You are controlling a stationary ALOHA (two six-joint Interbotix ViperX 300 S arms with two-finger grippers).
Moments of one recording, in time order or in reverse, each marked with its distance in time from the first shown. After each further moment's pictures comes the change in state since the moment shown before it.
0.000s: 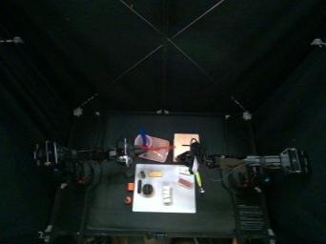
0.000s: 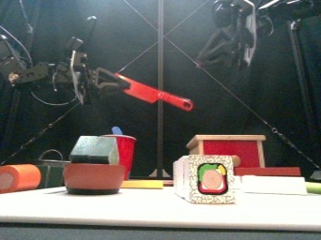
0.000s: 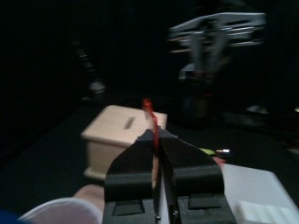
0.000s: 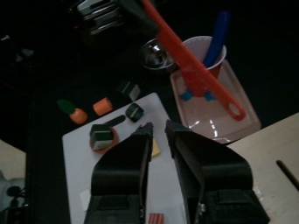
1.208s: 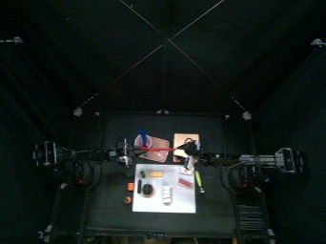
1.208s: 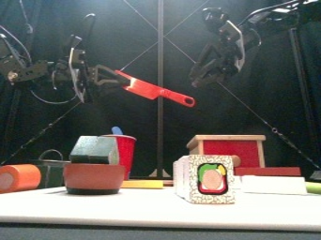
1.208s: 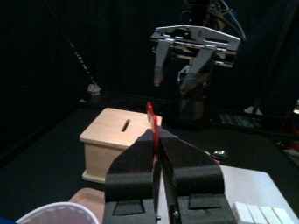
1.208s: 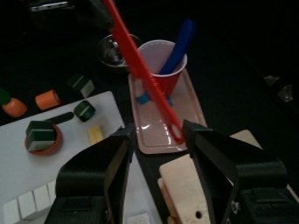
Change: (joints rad) left arm -0.038 -0.012 0.000 0.003 0.000 0.002; right arm -0.063 0.095 -0.032 -0.293 0.067 0.037
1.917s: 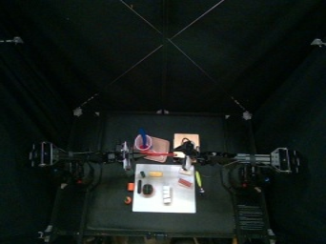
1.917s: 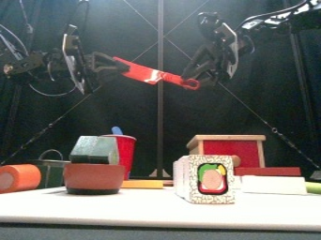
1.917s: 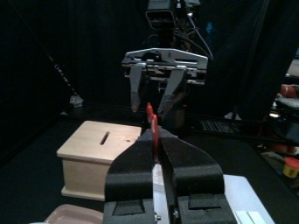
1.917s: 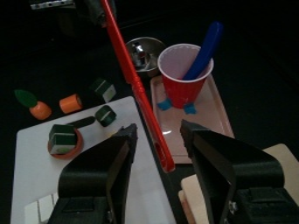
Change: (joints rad) left arm -0.058 -0.044 0.000 0.000 0.000 0.002; right arm -0.041 0.060 0.009 0.025 -0.189 0.005
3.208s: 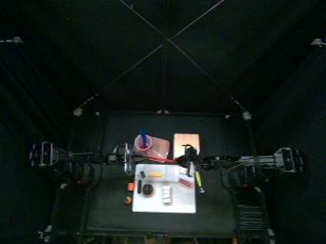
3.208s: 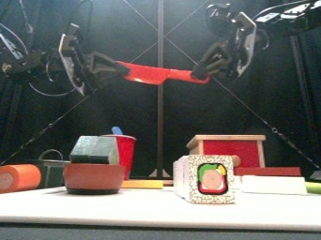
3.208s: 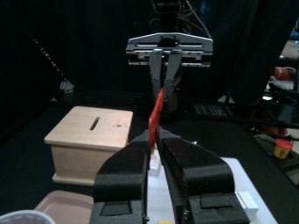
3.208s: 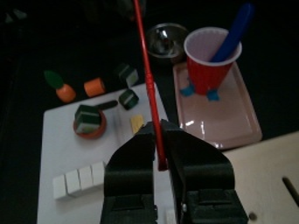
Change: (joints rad) left arm -0.005 -0.005 0.002 0.025 0.084 -0.005; right arm 0.078 -0.066 0.084 0.048 0.008 -0.003
